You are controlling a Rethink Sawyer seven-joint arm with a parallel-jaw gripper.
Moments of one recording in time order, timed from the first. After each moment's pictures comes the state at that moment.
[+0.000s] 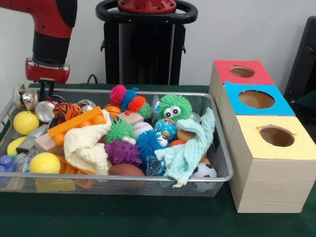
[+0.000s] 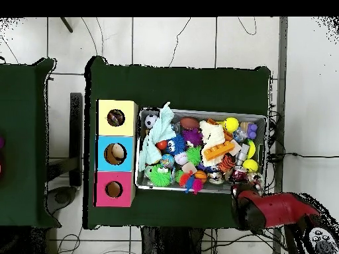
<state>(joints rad) -0.79 -0.60 0.11 1.80 -1.06 0.20 1.71</state>
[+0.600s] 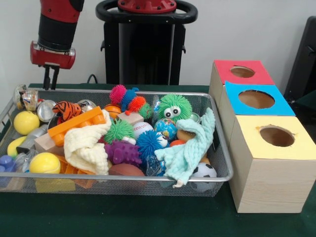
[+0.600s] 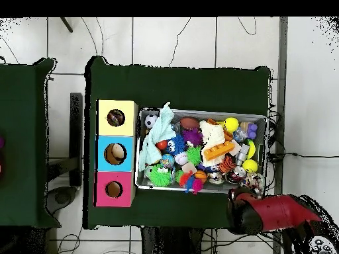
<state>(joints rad) -0.76 -0.72 0.14 1.87 -1.03 0.30 1.71</state>
